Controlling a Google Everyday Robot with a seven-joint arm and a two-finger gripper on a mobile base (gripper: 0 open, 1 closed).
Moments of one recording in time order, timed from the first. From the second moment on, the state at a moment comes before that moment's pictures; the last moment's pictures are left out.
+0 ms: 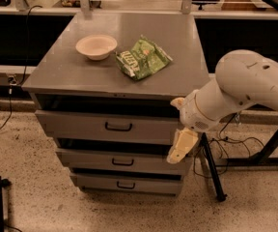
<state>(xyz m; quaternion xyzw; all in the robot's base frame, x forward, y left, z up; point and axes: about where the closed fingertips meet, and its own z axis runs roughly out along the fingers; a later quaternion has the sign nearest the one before) 0.501 -0.098 0.766 -0.64 0.72 0.10 0.24</state>
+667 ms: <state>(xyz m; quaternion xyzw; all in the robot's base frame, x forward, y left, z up) 0.498 -0.098 0.762 -0.63 0.73 0.07 0.24</state>
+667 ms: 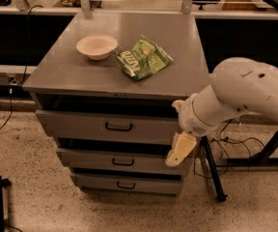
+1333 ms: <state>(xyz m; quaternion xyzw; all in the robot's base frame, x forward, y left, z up) 0.487 -0.104 0.766 -0.63 0.74 0.02 0.25</state>
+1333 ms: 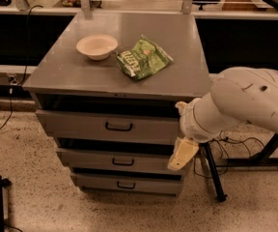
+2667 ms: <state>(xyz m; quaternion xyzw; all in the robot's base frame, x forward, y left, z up) 0.522 -0.039 0.717 -0.67 0.69 -0.02 0.27</state>
